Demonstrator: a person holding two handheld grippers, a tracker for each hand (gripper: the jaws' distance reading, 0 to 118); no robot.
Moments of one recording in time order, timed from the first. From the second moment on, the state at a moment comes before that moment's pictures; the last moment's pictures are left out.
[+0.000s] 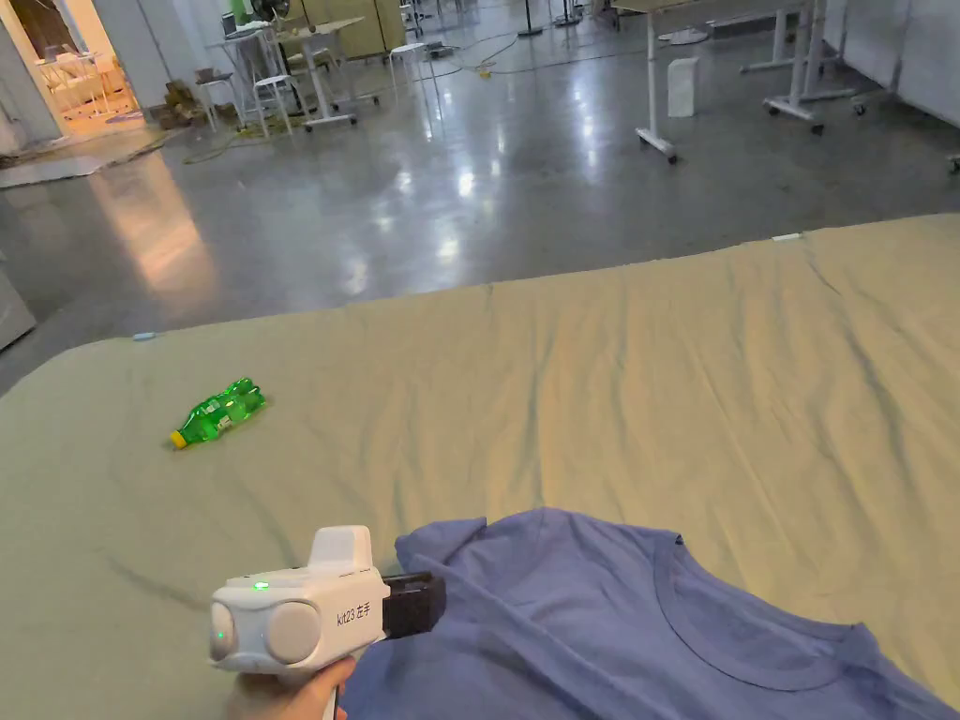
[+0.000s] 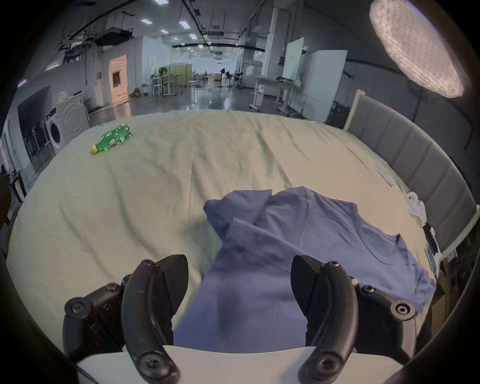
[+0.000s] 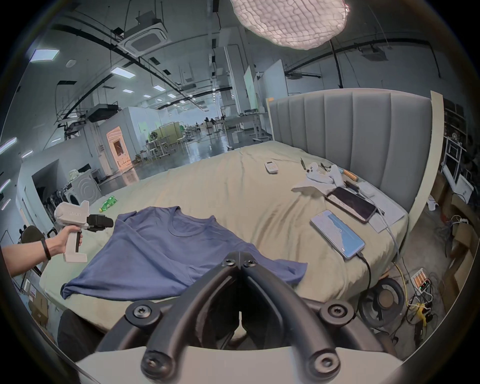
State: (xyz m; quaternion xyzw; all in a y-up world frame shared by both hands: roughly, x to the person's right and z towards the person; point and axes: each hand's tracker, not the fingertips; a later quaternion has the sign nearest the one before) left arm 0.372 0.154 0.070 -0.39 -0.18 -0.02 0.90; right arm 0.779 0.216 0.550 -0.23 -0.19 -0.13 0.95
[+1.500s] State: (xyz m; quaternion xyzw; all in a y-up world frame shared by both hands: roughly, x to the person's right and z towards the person) left arm 0.376 0.135 0.088 -0.41 -0.20 -0.02 0.89; right arm 0.868 0.109 0.452 -0.41 -0.22 -0.09 0.88
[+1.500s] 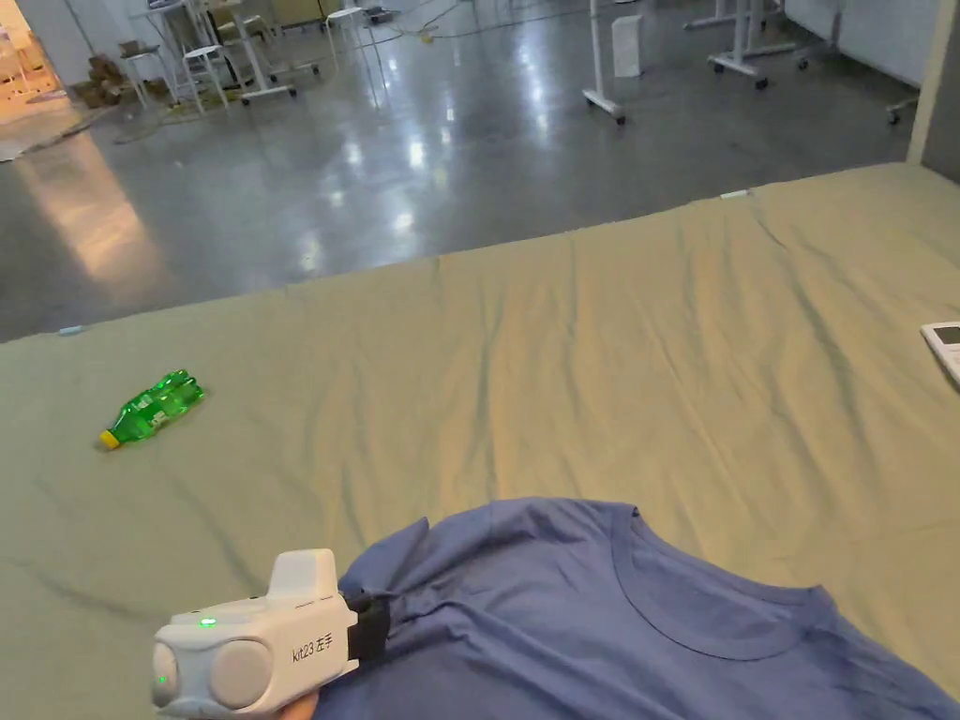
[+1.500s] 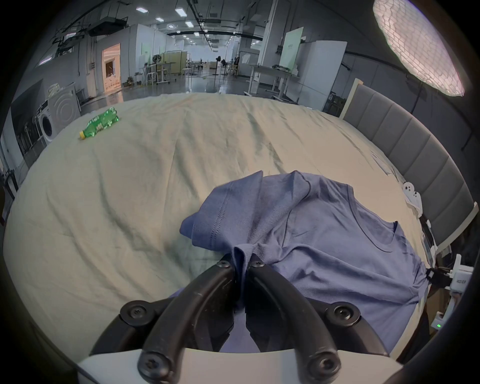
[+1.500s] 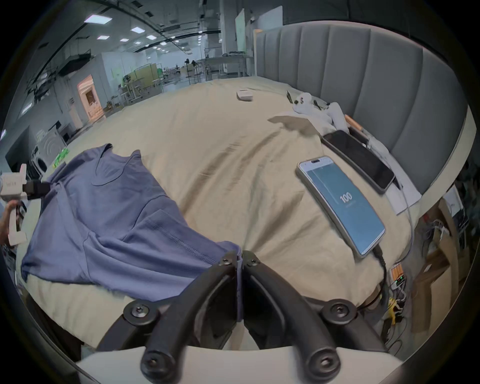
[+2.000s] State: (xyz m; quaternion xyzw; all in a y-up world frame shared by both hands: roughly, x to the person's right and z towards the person) left arm 0.304 0.354 0.177 -0.21 -0.22 -0.01 0.95; right arm 0.838 0.296 0.427 -0.20 -0.16 -0.06 0.97
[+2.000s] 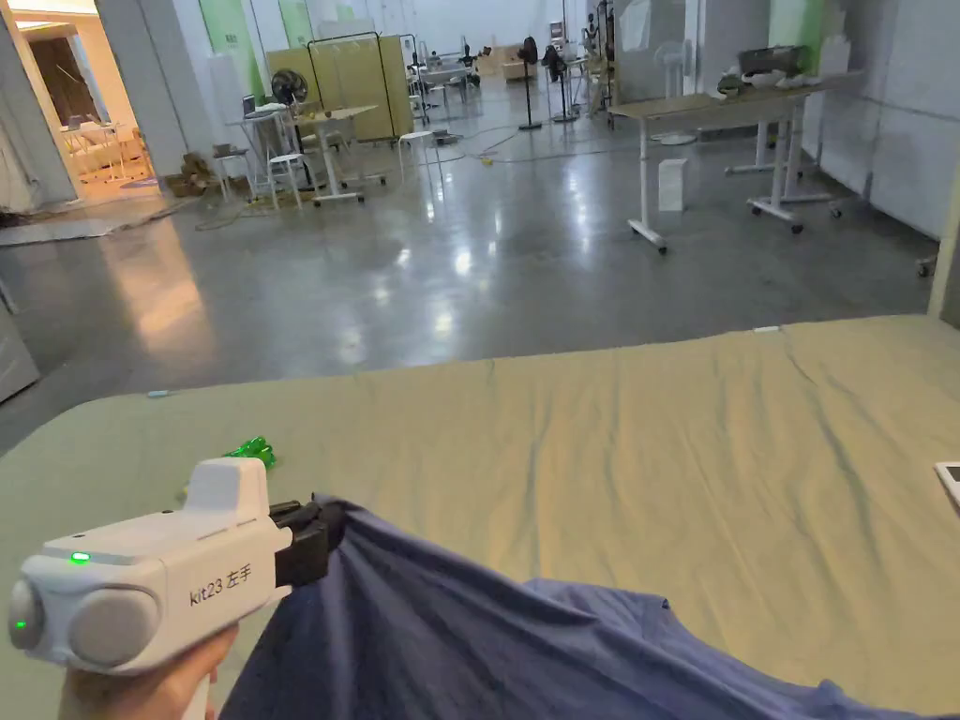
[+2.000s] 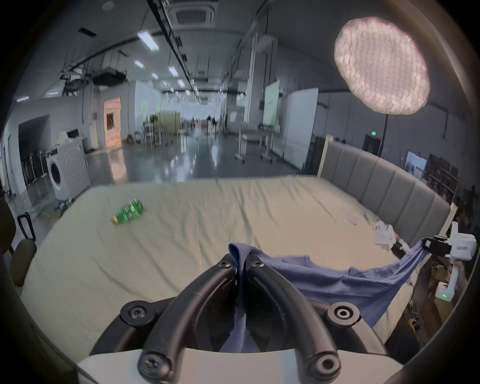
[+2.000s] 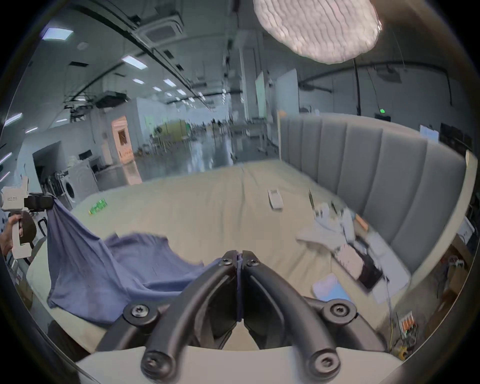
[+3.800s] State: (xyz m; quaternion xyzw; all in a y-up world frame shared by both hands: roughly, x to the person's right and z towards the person) left arm 0.200 0.669 0.257 0.03 -0.10 0.03 0.99; right arm 0.791 0.745 0.355 0.11 -0.13 0.07 0.98
